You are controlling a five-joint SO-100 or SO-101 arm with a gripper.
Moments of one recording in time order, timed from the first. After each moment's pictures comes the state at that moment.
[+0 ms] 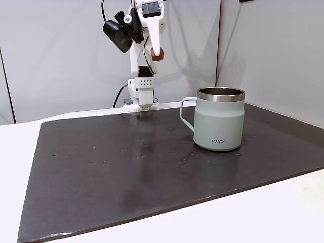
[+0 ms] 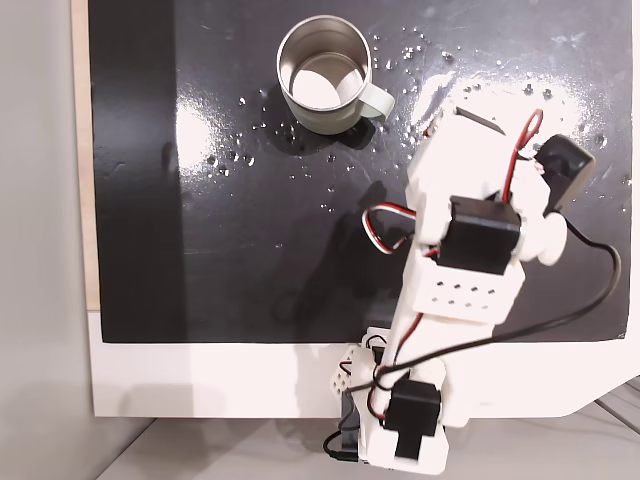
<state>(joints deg) 8.9 100.7 64.8 92.5 15.8</state>
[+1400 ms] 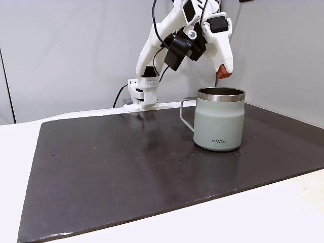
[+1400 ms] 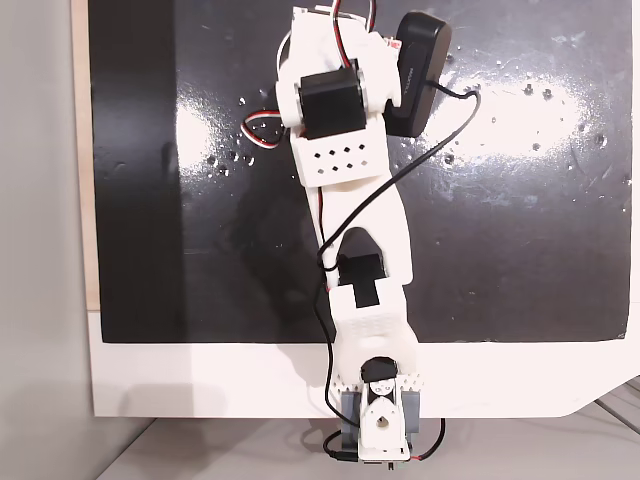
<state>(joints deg) -9.0 57.9 16.3 94.3 20.0</state>
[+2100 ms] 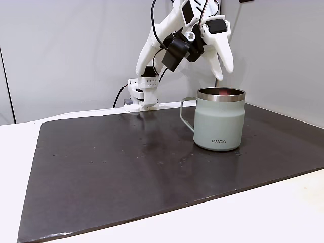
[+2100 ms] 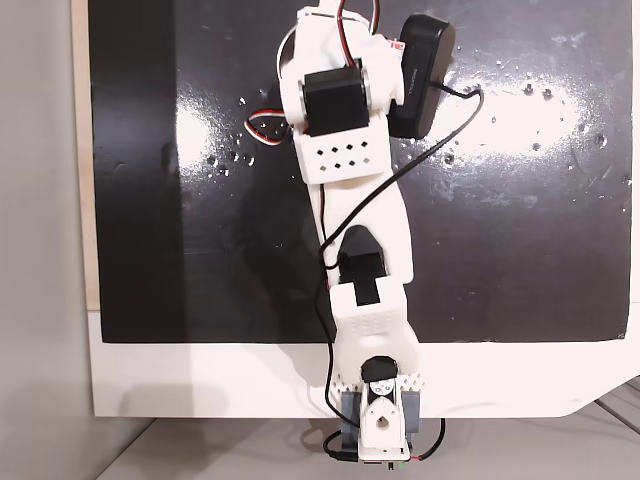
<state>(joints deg) -9.1 57.5 16.3 96.1 18.2</state>
